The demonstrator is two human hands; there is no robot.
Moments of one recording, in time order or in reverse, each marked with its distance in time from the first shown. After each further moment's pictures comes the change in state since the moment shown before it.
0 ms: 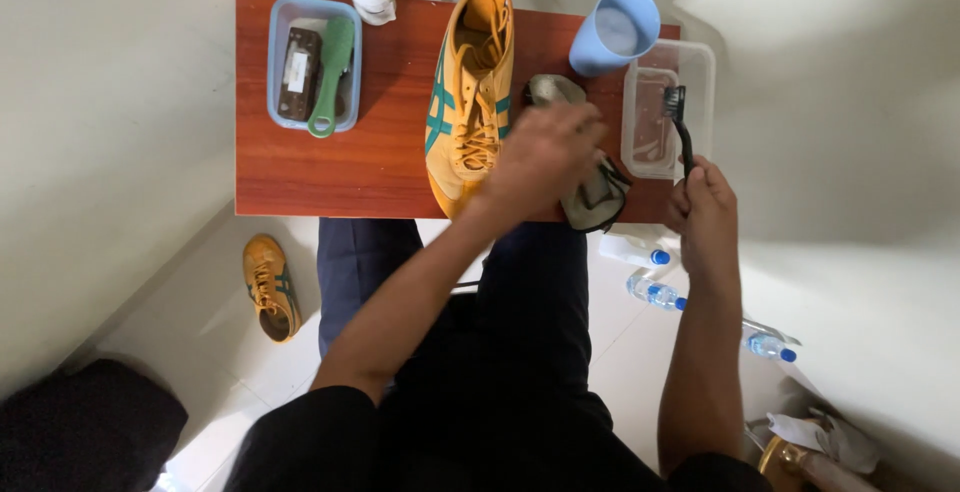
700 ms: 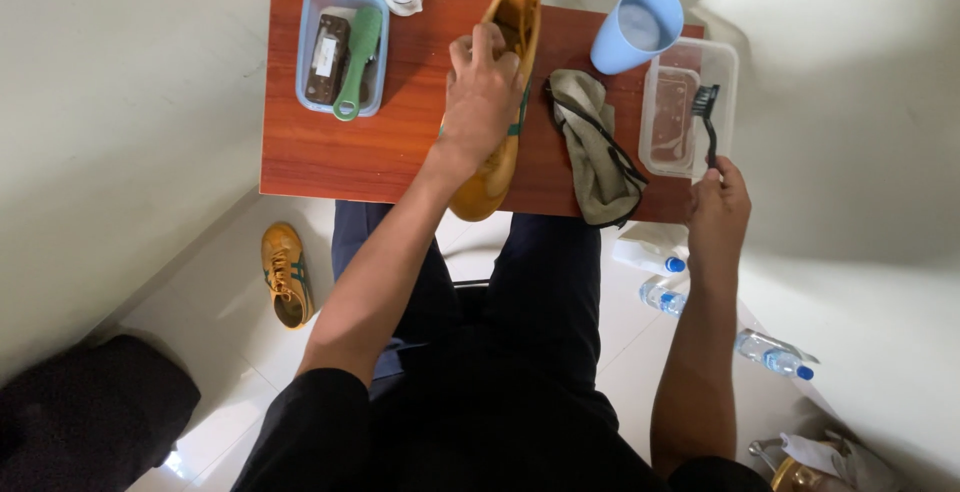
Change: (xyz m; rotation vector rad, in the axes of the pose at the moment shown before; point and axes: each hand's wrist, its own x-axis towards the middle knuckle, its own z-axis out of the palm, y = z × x) left_hand -0.048 -0.080 0.024 0.249 -0.124 -0.617; right_hand -0.019 -0.026 0.025 -0.231 0.212 0.094
